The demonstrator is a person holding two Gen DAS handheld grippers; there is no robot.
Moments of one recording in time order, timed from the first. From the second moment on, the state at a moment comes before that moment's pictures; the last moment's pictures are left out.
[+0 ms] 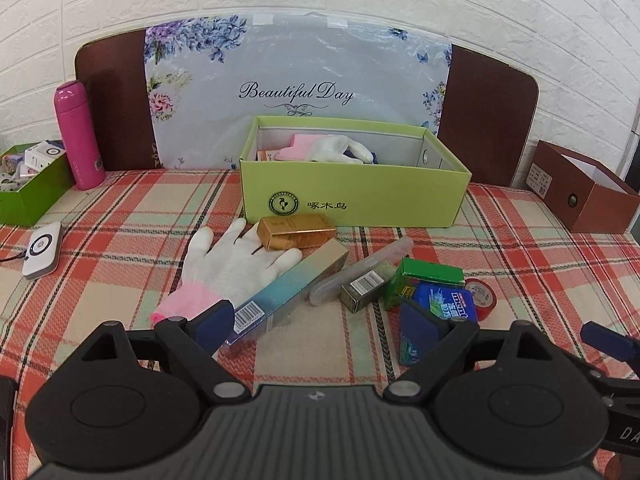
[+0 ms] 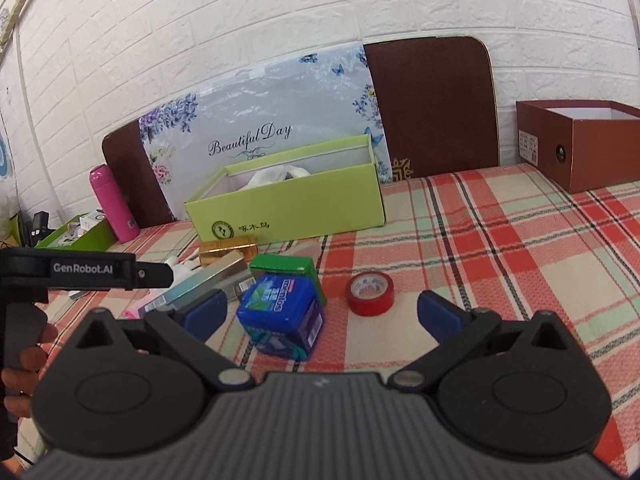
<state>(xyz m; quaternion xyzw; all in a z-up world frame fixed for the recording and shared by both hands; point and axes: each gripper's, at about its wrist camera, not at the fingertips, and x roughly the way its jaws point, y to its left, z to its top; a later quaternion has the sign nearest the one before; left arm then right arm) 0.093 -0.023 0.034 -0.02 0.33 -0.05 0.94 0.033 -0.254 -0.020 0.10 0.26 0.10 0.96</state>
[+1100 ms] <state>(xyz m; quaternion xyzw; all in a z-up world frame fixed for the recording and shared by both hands) 0.084 0.009 -0.032 -0.12 0.40 -0.14 0.90 0.086 -0.200 -0.048 0.05 0.31 0.10 0.94</state>
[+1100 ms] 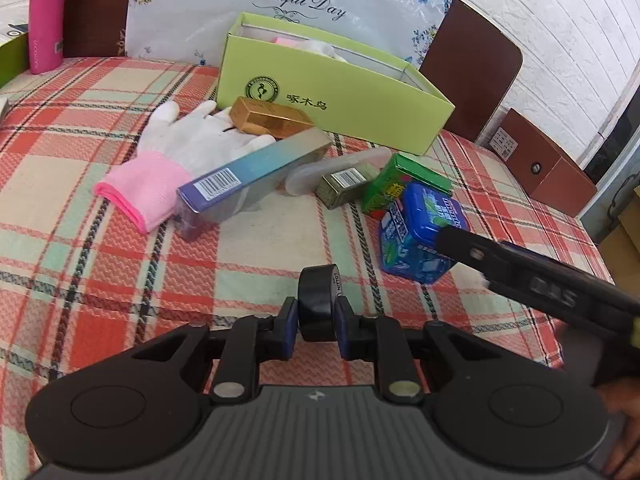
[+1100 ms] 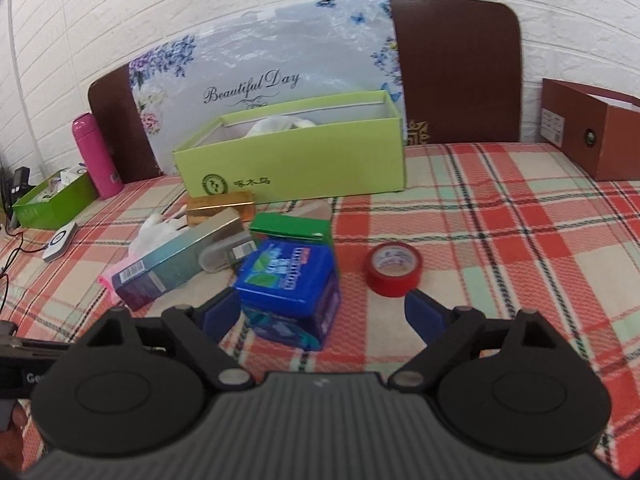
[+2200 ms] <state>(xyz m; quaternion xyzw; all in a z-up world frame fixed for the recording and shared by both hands) 0.098 -0.022 -0.037 -0.07 0.41 -0.13 0.90 0.036 -0.225 -0.060 -0.02 0.35 0.07 0.93</state>
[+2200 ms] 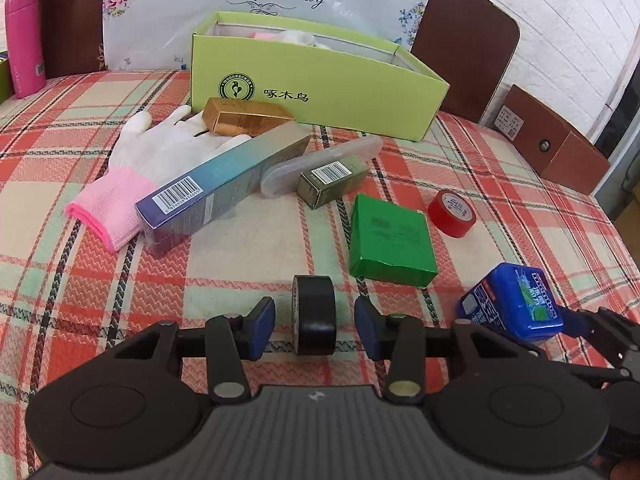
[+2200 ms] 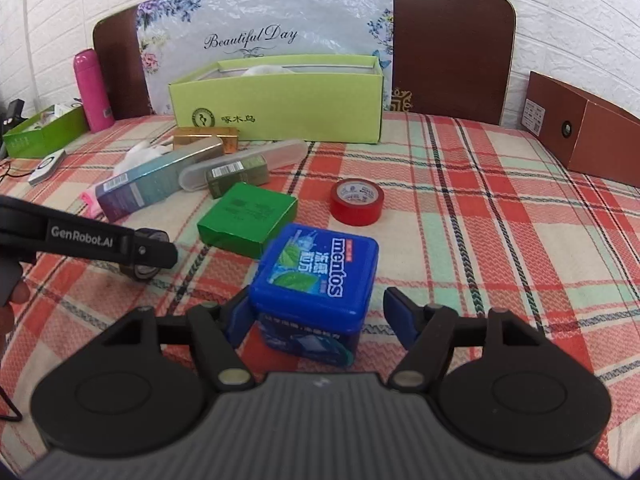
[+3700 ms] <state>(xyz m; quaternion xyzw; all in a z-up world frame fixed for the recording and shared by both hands) 0.313 -0.058 0.081 -0.11 0.30 -0.18 0.93 0.277 -0.218 0.020 -0.06 0.20 0.12 0.97</state>
